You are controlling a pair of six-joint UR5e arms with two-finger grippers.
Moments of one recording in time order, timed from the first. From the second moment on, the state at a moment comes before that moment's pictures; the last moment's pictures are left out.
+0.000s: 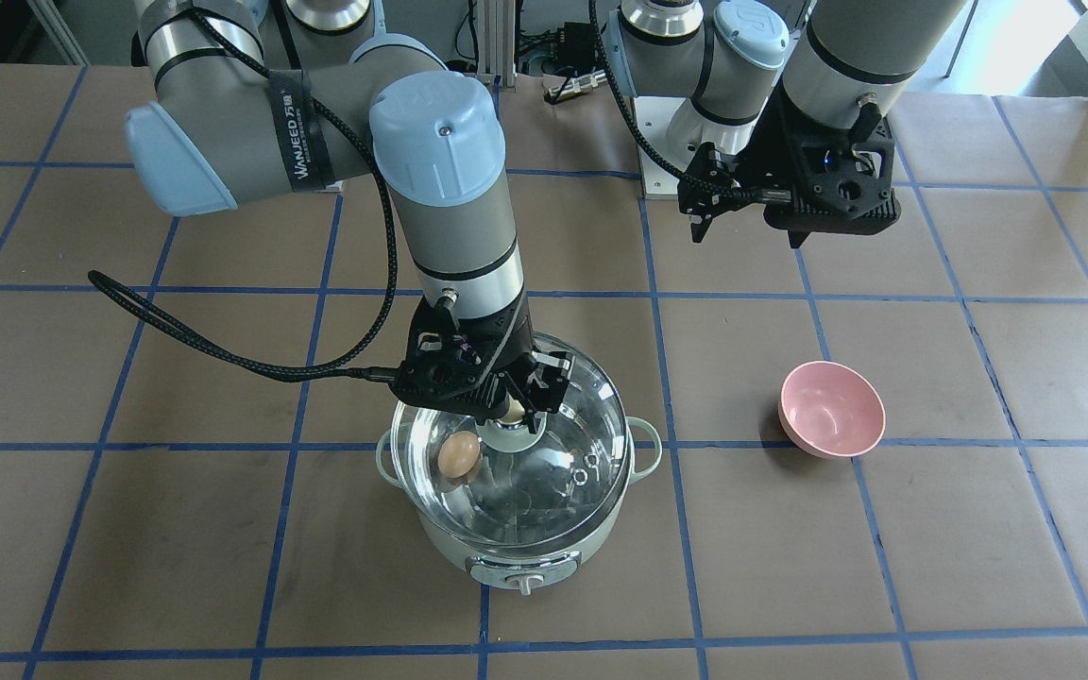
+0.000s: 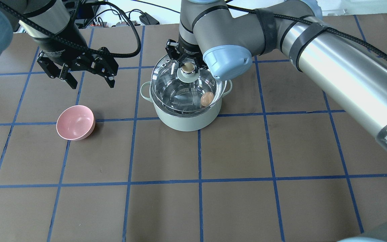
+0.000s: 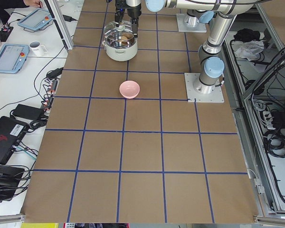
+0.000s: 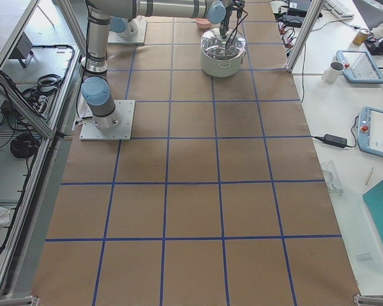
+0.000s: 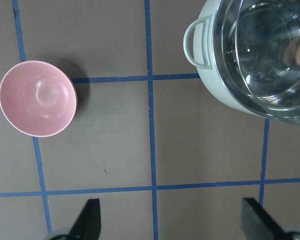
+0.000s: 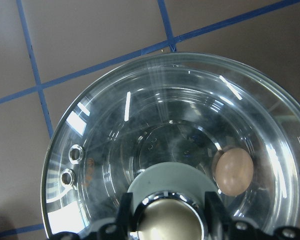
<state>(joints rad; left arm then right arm) -1.57 -1.59 -1.51 -1.68 1.55 0.03 1.93 -1.17 1.41 -2.06 -1.50 0.64</state>
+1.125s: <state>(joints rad) -1.57 -1.59 -1.51 -1.68 1.55 0.03 1.94 -1.14 1.42 -2.08 -1.49 0.68</state>
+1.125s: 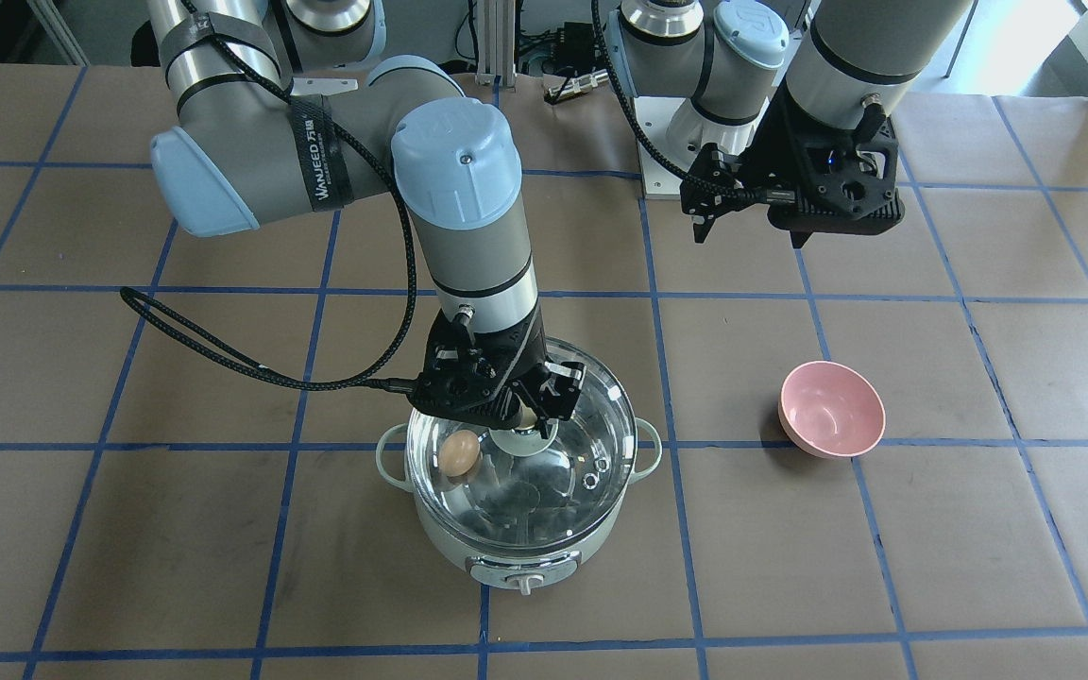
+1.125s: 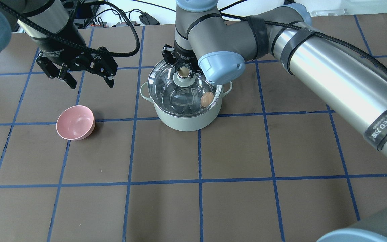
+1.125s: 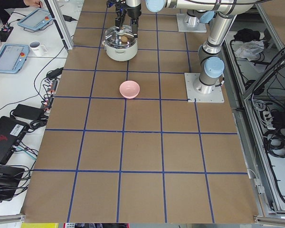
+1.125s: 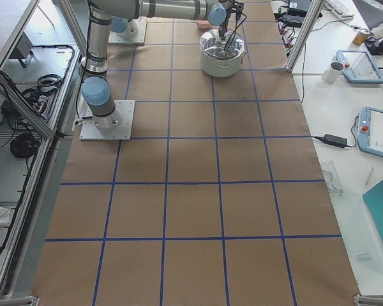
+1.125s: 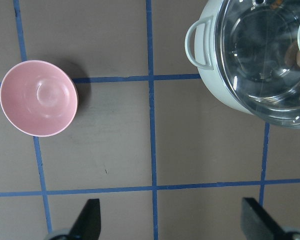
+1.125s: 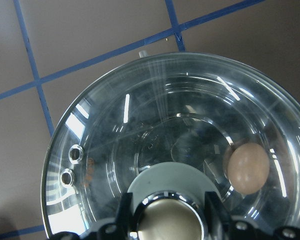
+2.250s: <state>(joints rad) -1.56 -1.59 -1.51 -1.68 1.55 0.03 1.94 -1.13 1.43 -2.10 -1.47 0.68</state>
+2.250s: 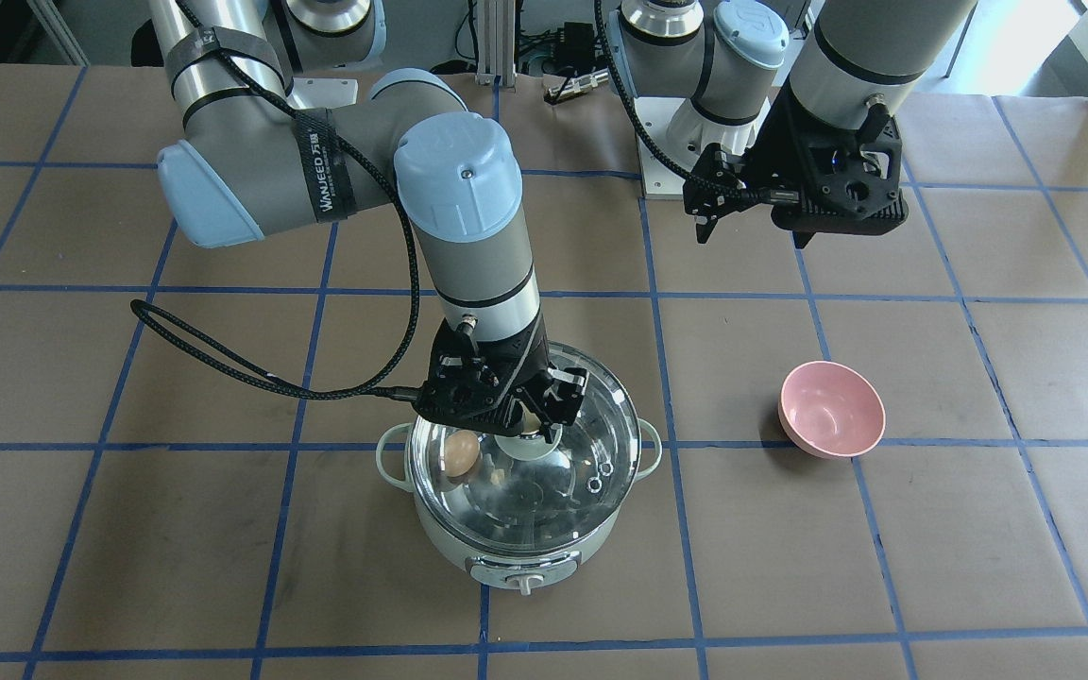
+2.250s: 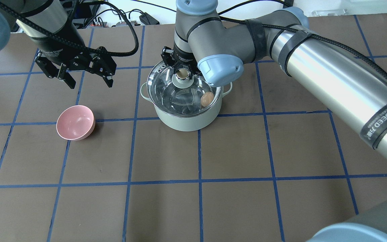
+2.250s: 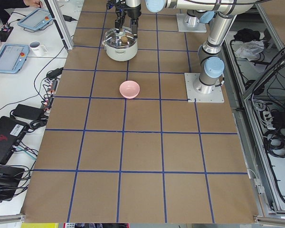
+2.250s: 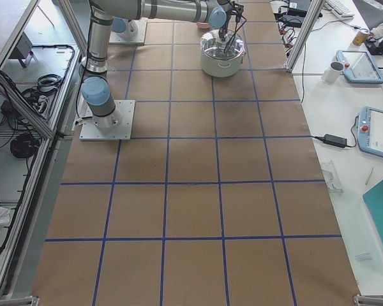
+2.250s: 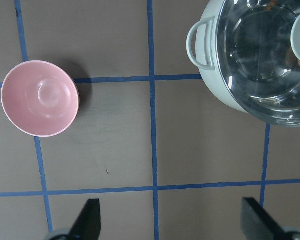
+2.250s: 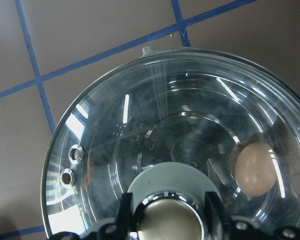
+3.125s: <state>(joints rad) -1.56 -1.59 -1.51 -1.68 1.55 0.03 1.94 -1.13 1.43 -2.10 -1.47 0.66</state>
